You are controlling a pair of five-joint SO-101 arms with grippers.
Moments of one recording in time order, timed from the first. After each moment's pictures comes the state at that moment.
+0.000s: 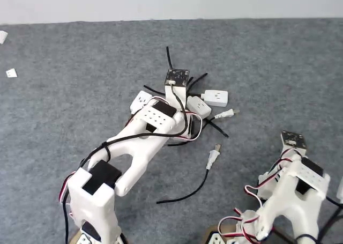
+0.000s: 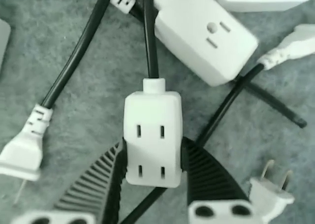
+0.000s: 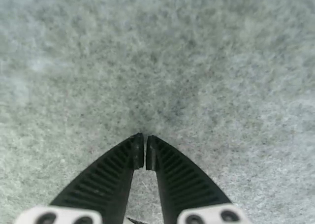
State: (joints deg) left arm 27.5 19.6 13.3 55.3 27.8; right arm 35.3 -25.8 62.8 64.5 25.4
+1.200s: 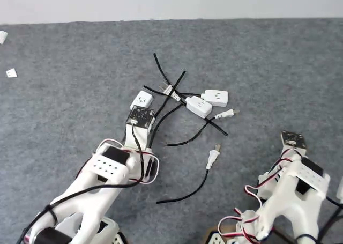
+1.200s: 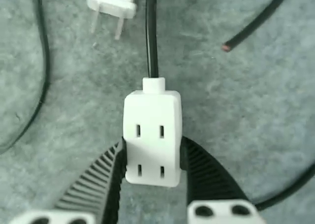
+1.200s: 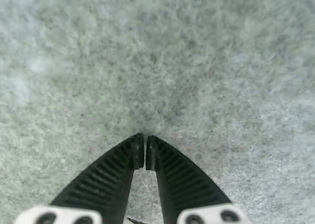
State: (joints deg) left arm 19.9 -26.2 63.8 52.8 13.5; right arm 35.3 -25.8 62.8 64.5 25.4
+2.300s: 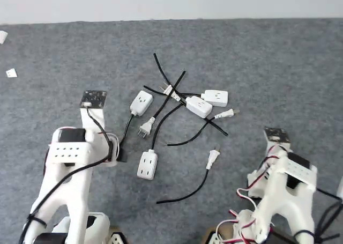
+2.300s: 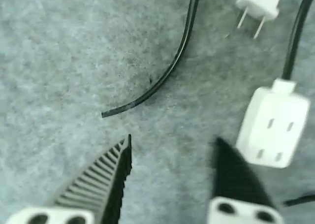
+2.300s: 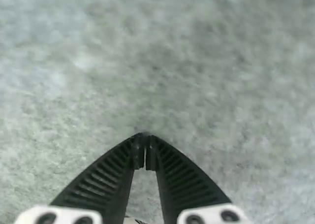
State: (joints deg) left arm -5.4 -26.8 52.4 70.1 -0.7; right arm 24.4 -25.9 63.9 64.5 25.2
